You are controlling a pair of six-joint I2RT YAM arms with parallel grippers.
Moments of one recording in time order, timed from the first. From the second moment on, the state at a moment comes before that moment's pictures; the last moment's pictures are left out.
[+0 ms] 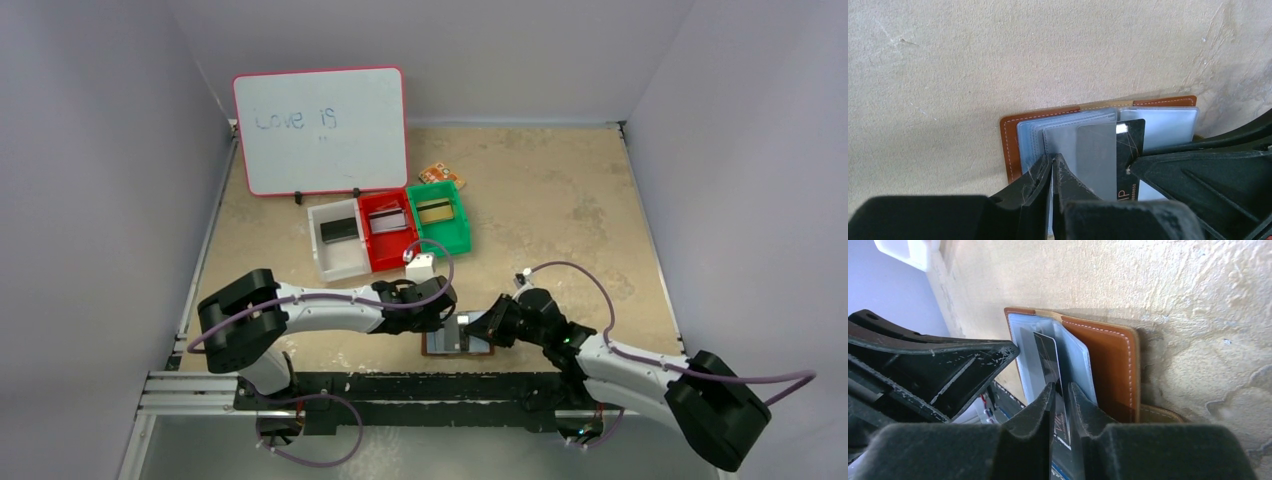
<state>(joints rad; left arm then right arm) -1.17 1.60 0.86 -0.31 -0.33 -1.12 0.73 0.90 0.06 0.22 -0.18 1.24</state>
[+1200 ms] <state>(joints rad) -1.18 1.60 0.87 -0.37 -0.40 -1.14 0.72 0.60 0.15 -0.13 -0.01 1.18</state>
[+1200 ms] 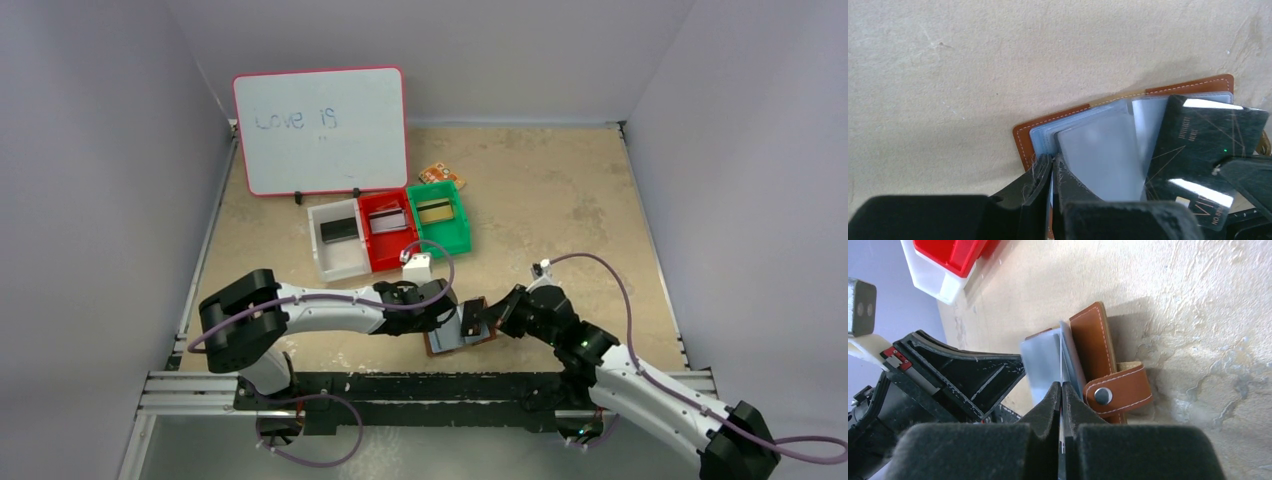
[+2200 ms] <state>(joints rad) -1.17 1.35 0.88 -0.55 -0.61 -1.15 0.72 0.64 0.30 -0.14 -0.02 0.85</state>
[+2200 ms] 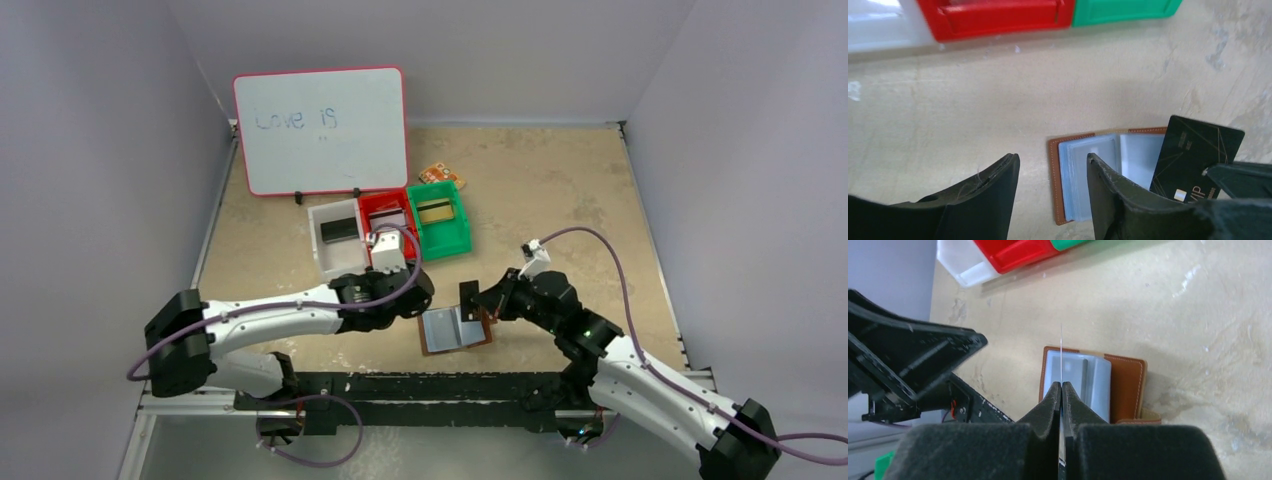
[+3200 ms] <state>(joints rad) -0.16 1.42 1.06 -0.56 -0.35 -0.66 0.72 0.67 0.44 -0.10 -0.01 0.63</state>
